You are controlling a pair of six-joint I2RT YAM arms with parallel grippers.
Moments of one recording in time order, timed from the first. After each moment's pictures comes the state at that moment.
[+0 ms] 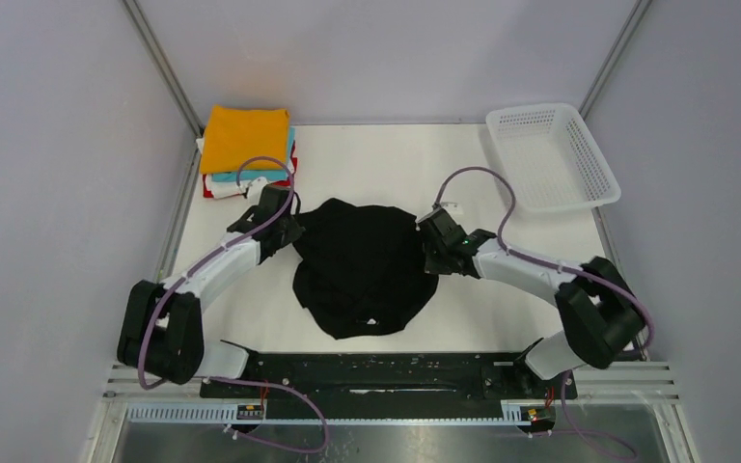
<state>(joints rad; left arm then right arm) -0.31 1.40 0.83 -0.31 -0.30 -0.79 0.69 1.55 0.85 -0.38 0.20 0.68</state>
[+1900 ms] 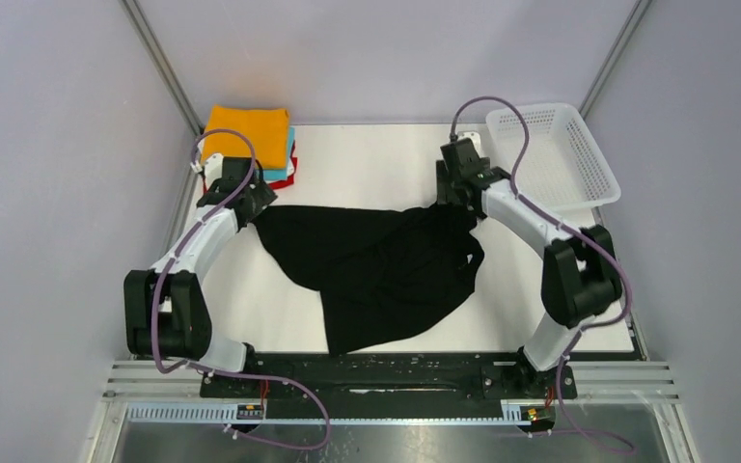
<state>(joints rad) -0.06 1.44 1.04 -0.44 -0.41 -0.72 0.42 1.64 1.23 -0.43 0.39 0.24</state>
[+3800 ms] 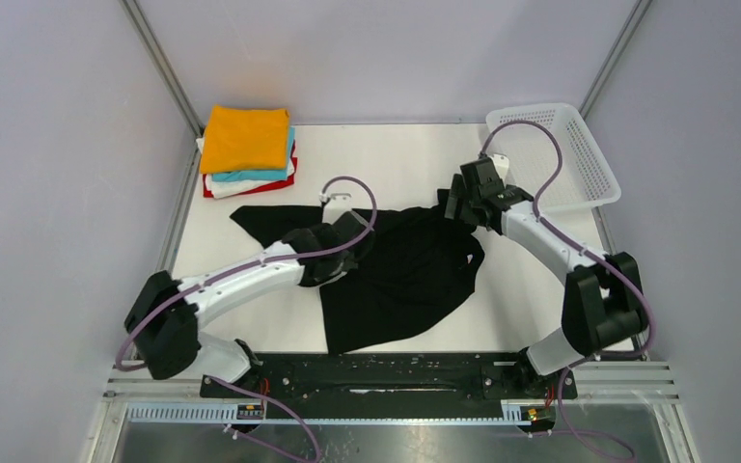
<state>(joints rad) -0.88 1.45 1.00 -0.63 -0.48 -0.74 0.37 1.49 1.05 -0.49 0.35 0.50</state>
